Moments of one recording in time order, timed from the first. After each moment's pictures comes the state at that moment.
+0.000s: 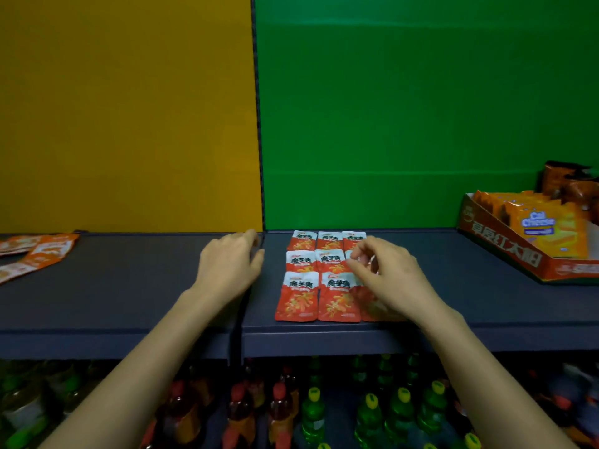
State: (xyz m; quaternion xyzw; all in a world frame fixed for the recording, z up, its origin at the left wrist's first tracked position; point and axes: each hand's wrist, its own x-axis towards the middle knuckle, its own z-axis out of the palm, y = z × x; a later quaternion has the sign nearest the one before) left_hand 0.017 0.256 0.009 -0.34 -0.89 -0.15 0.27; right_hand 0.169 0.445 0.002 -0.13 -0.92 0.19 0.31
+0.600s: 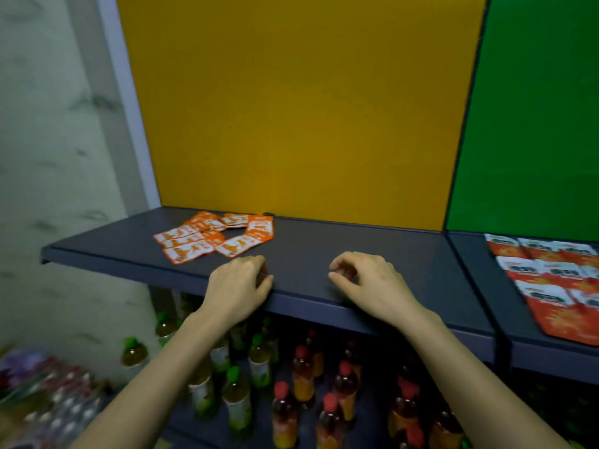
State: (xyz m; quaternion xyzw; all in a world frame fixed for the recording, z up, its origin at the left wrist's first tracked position) left_hand -0.067 -0.058 -0.020 -0.22 -0.94 -0.10 0.24; right_hand -0.003 0.155 -0.012 0.05 -0.95 0.20 0.21
